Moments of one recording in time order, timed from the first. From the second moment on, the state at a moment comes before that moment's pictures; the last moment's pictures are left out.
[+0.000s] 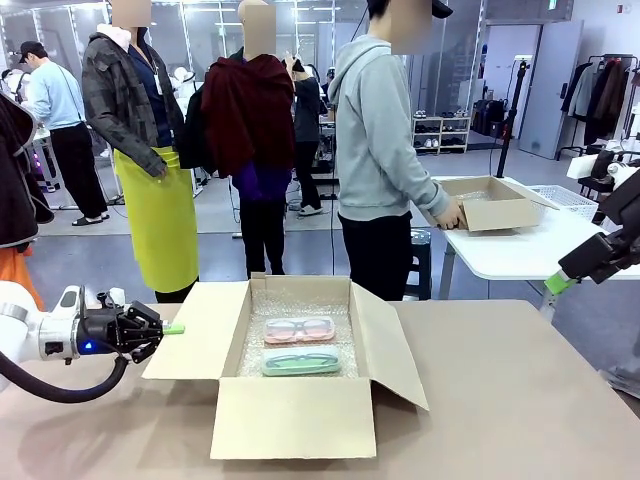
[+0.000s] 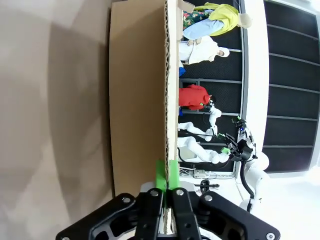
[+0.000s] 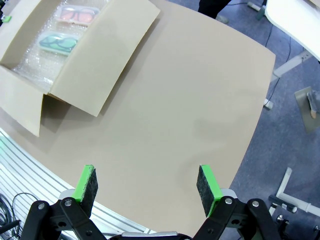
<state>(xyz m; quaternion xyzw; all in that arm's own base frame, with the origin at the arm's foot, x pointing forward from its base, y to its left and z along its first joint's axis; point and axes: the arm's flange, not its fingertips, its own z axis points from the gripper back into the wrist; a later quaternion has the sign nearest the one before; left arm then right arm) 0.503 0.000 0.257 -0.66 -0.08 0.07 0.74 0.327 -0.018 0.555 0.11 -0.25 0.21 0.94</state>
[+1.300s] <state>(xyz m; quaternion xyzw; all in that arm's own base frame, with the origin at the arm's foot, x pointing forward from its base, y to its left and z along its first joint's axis) 0.499 0.167 0.263 -0.66 -0.08 0.06 0.74 0.327 -0.019 0.555 0.11 -0.25 0.21 0.94</state>
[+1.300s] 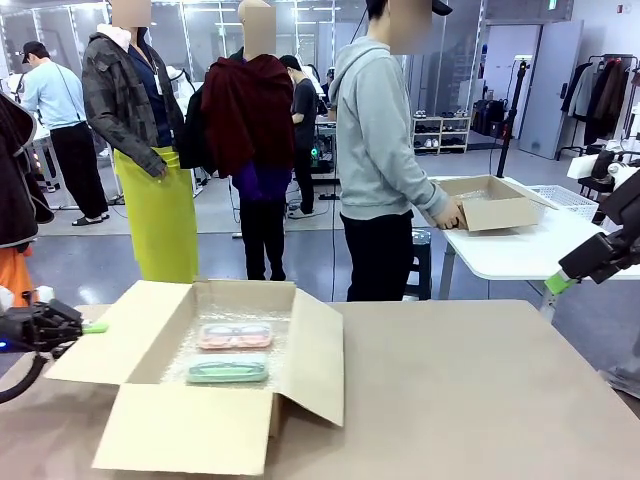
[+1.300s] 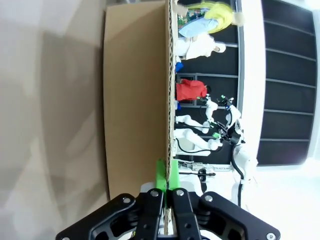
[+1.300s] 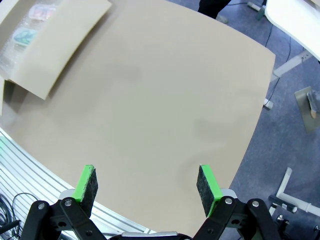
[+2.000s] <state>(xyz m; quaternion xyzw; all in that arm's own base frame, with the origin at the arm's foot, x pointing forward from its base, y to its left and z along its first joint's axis) 0.464 0.322 0.271 -0.65 -0.10 0.12 0.74 0.327 -0.019 0.555 0.11 -0.25 0.21 0.94</state>
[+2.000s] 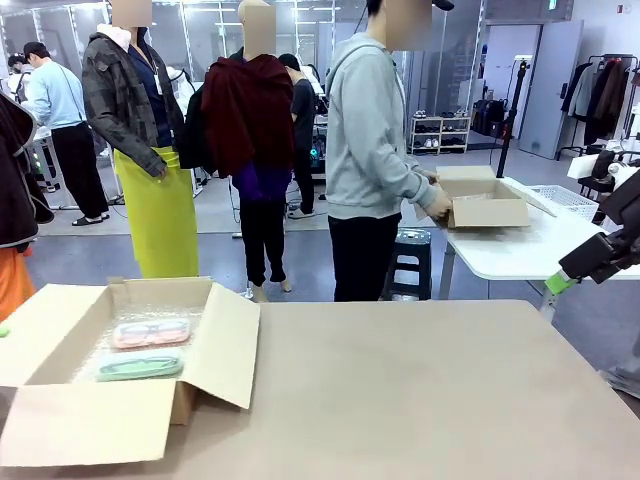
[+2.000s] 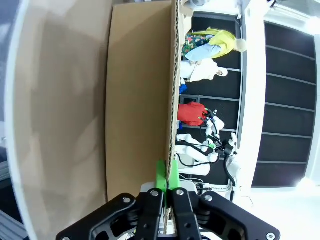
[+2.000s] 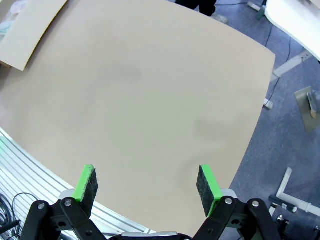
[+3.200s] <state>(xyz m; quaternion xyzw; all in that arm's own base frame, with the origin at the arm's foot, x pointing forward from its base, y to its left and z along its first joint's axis) 0.466 0.366 0.285 -0.63 -0.11 0.12 0.76 0.327 -0.019 0.555 0.11 -0.25 0.21 0.94</state>
